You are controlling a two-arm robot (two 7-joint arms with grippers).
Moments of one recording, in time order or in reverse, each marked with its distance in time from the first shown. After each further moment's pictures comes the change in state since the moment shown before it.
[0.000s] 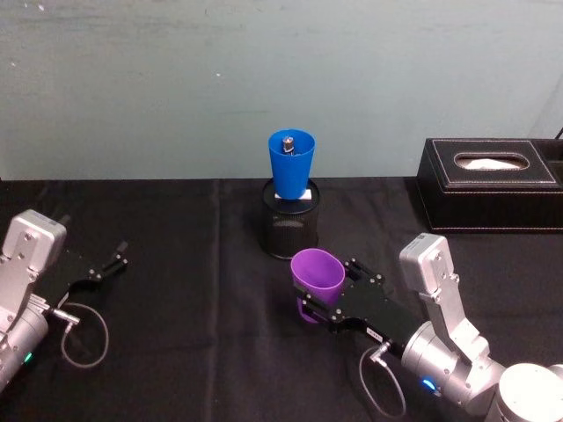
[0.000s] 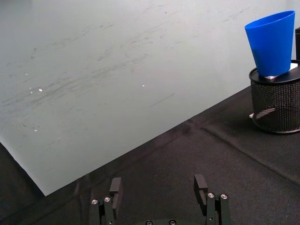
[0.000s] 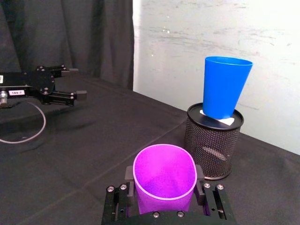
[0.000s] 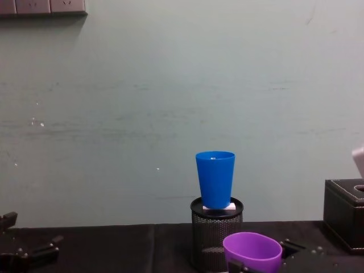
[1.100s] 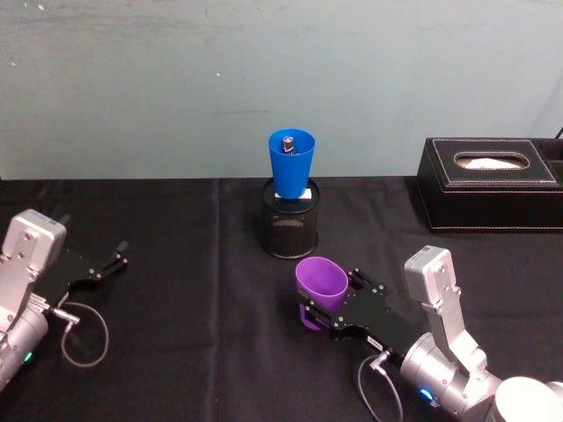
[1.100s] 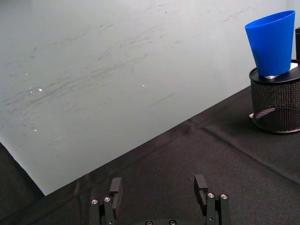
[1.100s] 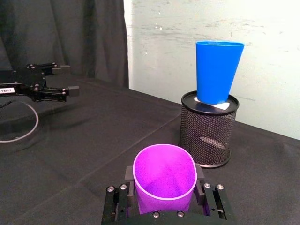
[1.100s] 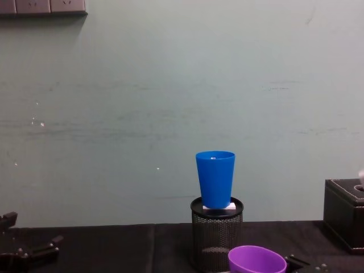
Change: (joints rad) left arm 0.000 0.000 0.000 0.000 0.000 0.000 0.000; right arm -0.025 -0.071 0.066 0.071 -0.025 -0.037 0.041
